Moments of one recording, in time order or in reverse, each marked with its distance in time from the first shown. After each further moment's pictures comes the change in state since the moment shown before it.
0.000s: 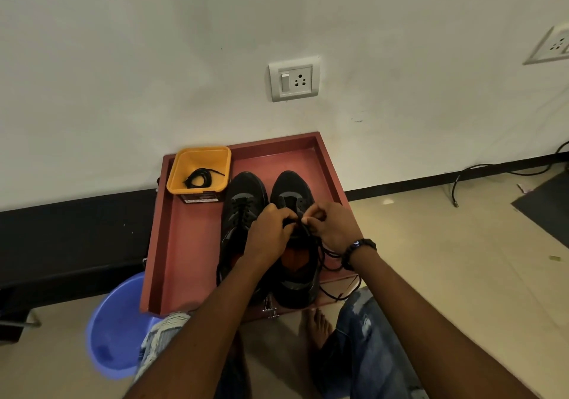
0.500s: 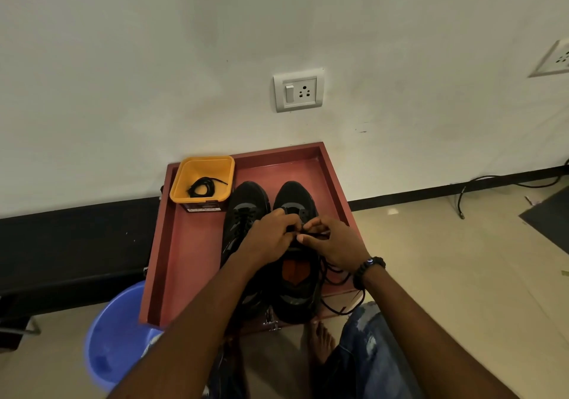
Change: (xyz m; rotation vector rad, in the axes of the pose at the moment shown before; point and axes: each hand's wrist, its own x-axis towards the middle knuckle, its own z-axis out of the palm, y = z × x) left_hand 0.019 -0.006 -0.019 0.110 -0.182 0.184; right_hand -0.008 0.001 -0.004 0.083 -0.119 -0.038
